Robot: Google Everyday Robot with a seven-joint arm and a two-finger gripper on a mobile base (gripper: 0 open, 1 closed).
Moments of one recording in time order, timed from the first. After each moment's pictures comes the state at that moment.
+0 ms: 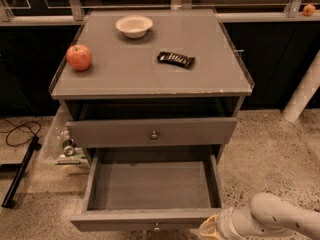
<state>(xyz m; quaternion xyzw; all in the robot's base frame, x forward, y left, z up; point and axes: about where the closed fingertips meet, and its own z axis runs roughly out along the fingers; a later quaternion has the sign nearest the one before) 0.361 -0.178 0.402 -0.54 0.78 0.23 0.22</state>
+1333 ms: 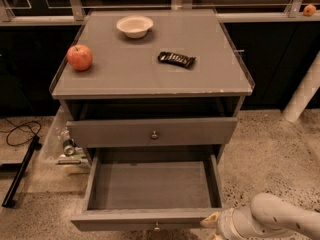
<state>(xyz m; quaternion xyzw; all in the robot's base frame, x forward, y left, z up) 0.361 -0.177 0.402 -0.54 0.78 0.23 0.22</state>
